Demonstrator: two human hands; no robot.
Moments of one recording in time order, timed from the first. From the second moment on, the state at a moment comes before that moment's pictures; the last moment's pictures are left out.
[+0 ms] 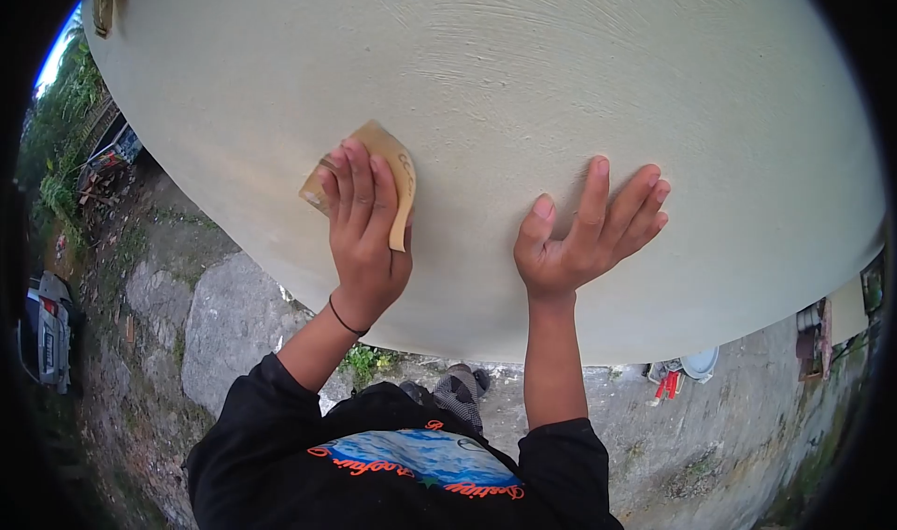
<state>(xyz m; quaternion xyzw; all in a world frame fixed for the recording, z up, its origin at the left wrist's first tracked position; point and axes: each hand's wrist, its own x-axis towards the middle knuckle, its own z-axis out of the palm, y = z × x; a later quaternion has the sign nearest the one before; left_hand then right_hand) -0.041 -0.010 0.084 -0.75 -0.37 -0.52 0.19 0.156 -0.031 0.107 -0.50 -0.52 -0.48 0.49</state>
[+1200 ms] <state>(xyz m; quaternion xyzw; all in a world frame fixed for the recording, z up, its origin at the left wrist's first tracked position) -0.018 -0.024 0.064 -0.80 -0.34 -0.46 0.20 0.155 -0.034 0.109 -0.49 -0.53 -0.48 0.50</state>
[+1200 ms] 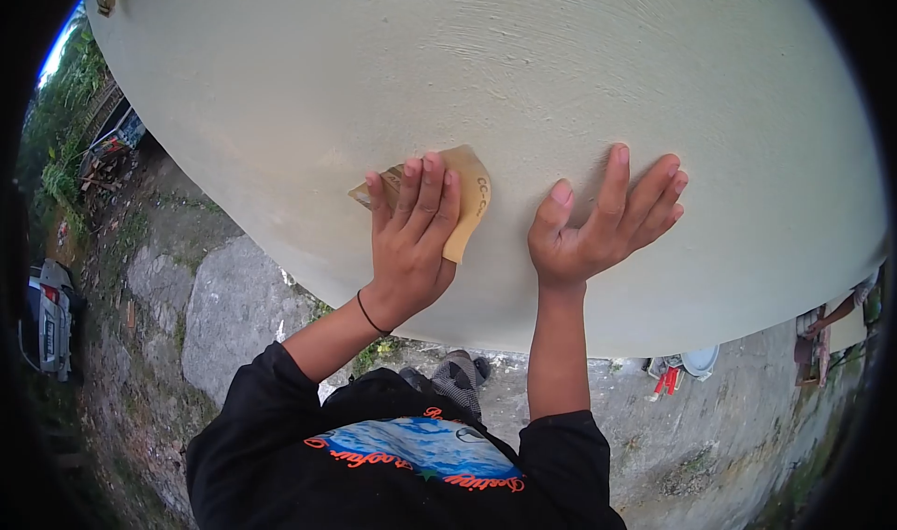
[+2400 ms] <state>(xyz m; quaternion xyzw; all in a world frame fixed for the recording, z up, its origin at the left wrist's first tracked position) -0.006 -0.003 0.100 -0.71 -0.35 -0.59 0.18 0.152 -0.029 0.103 -0.50 -0.53 -0.47 0.51</state>
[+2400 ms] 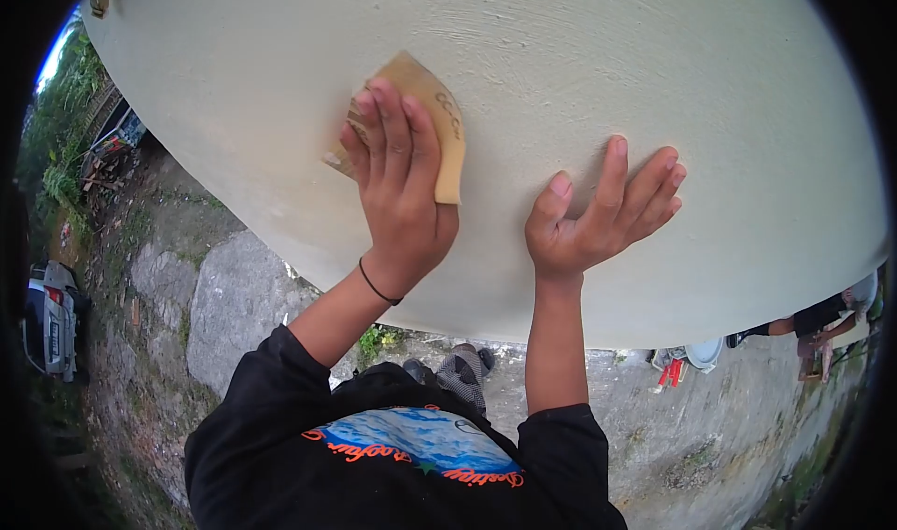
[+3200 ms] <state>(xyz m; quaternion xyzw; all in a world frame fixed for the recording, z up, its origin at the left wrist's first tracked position) -0.063 0.007 0.106 -0.66 -0.43 -0.60 0.13 0.155 -0.029 0.092 -0.49 -0.53 -0.47 0.50</state>
